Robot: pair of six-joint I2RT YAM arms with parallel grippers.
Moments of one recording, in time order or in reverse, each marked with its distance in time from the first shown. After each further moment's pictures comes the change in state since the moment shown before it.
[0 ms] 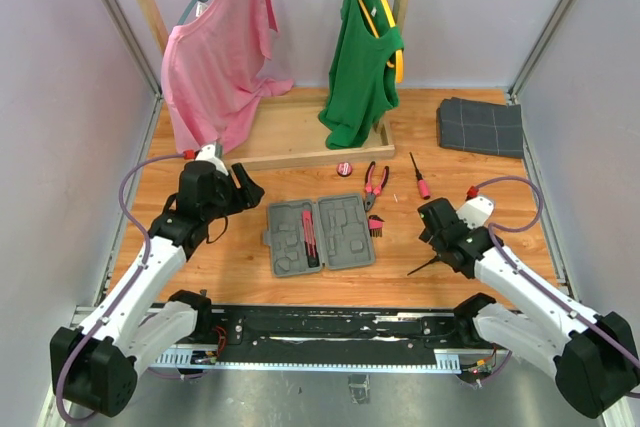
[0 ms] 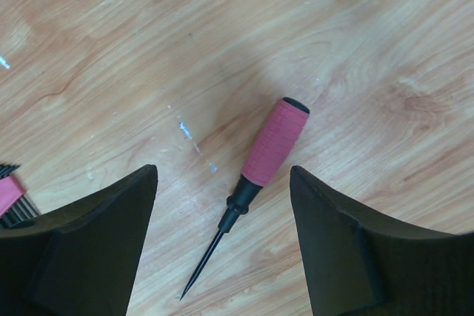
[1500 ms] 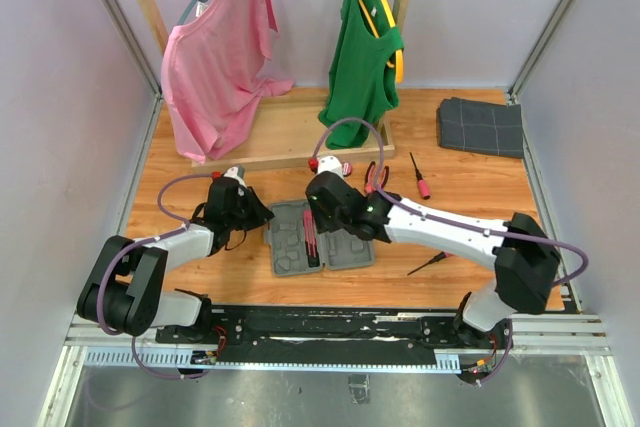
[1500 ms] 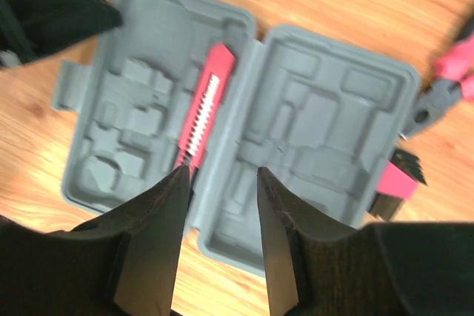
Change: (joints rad) left arm -0.001 0.428 -0.243 0.538 0.116 -0.085; right arm 0.518 0.672 0.674 0.253 -0.307 -0.496
